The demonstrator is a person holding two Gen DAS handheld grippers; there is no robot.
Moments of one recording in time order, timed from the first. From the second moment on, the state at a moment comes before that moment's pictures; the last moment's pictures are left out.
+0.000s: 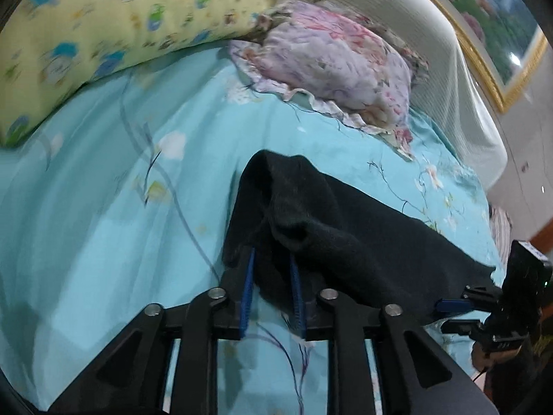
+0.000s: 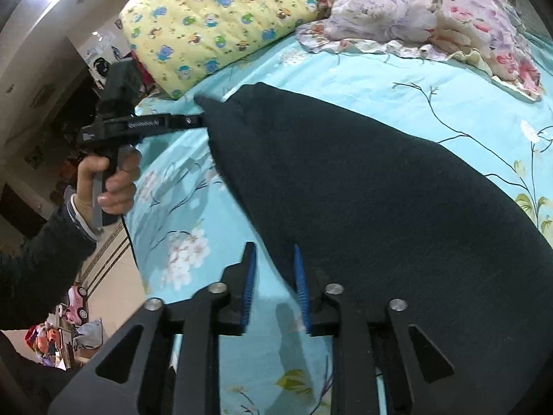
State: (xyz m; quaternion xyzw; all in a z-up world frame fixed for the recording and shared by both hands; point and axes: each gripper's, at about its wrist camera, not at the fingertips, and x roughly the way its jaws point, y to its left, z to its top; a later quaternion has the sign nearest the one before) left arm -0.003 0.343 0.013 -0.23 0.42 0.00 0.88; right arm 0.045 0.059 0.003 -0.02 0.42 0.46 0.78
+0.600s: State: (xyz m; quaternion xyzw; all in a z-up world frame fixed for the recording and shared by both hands) left arm -0.042 0.301 0.030 -0.30 0.38 0.02 0.87; right arm 0.053 0.048 0.021 0.02 0.40 0.46 0.79
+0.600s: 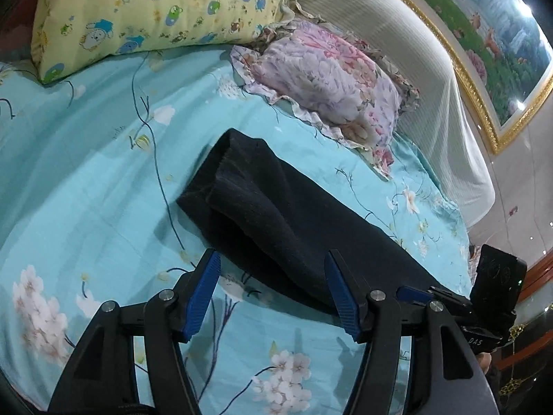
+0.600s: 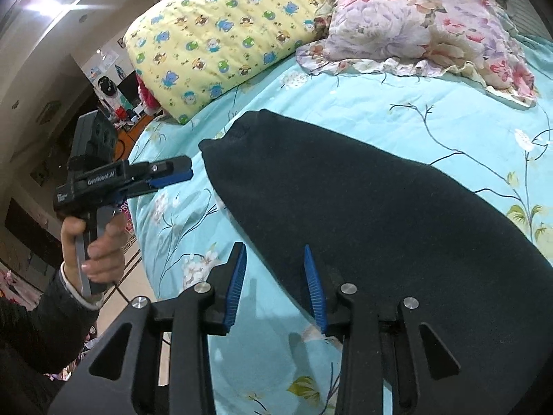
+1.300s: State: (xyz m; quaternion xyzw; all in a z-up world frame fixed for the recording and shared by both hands) left arm -0.014 0.314 -0.006 -0.29 0.42 0.08 0.86; right arm 0.151 0.002 0.032 0.08 0.40 0.38 0.83
